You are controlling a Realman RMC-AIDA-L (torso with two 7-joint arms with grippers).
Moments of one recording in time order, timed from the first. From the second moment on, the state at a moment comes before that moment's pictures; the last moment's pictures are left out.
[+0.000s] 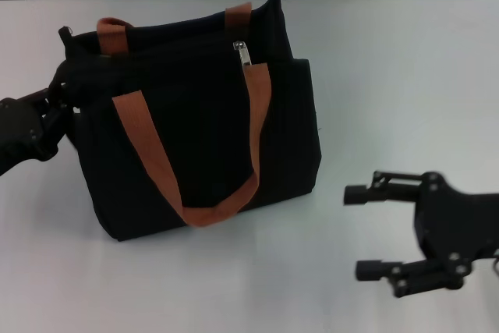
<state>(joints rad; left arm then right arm) -0.32 -2.01 0.54 0.37 1.61 1.66 -1.10 0.41 2.02 -0.93 -0.55 -1.78 -1.93 1.06</state>
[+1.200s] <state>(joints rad) -0.26 -1.99 0.78 0.51 1.65 2.01 -0.94 0.45 2.08 -0.93 -0.44 -1.80 -1.77 0.93</state>
